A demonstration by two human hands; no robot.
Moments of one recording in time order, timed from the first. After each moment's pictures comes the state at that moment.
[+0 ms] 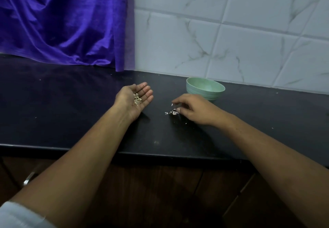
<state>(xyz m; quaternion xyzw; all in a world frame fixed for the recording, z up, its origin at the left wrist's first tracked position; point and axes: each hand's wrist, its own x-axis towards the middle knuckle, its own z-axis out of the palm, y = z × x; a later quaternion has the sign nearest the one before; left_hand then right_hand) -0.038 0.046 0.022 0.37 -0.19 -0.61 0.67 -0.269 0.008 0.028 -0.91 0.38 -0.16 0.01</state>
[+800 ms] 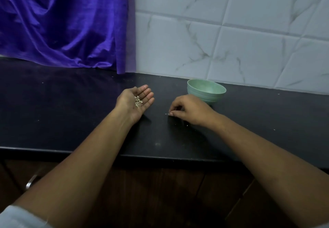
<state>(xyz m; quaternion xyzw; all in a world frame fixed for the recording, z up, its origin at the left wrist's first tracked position) -0.038 0.048 0.022 0.37 -0.18 -0.61 0.67 -0.247 0.008 0.029 -0.91 0.38 -0.17 0.01</state>
